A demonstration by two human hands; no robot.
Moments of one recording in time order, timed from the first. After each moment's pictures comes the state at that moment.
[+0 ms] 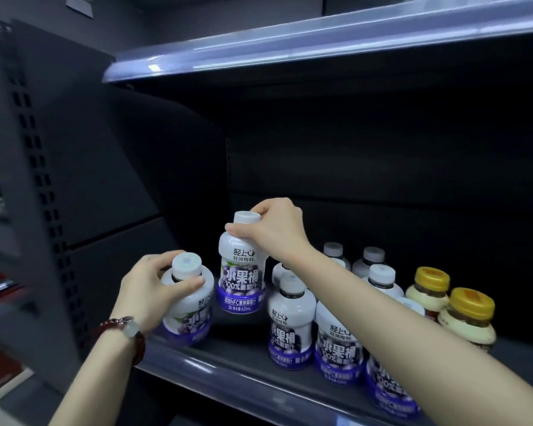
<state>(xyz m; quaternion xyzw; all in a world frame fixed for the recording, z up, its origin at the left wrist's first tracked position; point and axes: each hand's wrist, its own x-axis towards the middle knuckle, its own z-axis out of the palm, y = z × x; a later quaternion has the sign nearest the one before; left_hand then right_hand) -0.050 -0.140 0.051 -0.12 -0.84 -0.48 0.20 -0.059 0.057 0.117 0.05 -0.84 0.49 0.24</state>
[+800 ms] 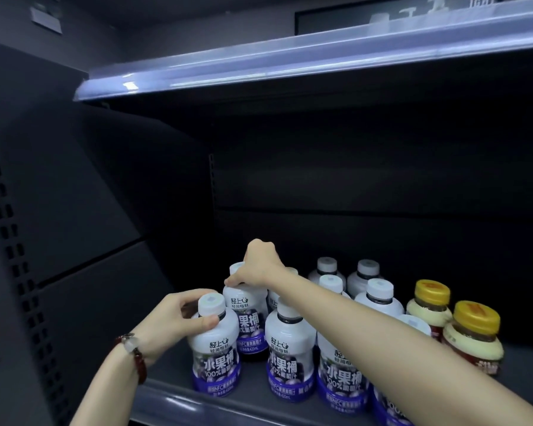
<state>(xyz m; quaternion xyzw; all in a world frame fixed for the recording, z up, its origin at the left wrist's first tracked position) -0.115 -0.126 0.026 -0.28 -0.76 -0.58 -0.07 -0.136 0.057 0.080 -0.03 -0.94 0.32 0.10</state>
